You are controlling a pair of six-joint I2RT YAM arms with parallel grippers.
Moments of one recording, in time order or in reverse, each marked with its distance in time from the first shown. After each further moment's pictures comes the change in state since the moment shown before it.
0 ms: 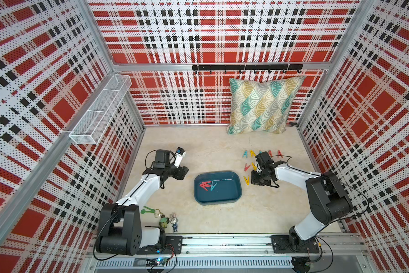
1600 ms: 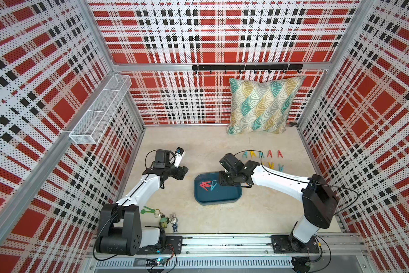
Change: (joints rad) left arm 0.000 -0.008 0.000 0.000 -0.018 0.000; right arm 0.503 0.063 0.321 -0.072 0.095 0.356
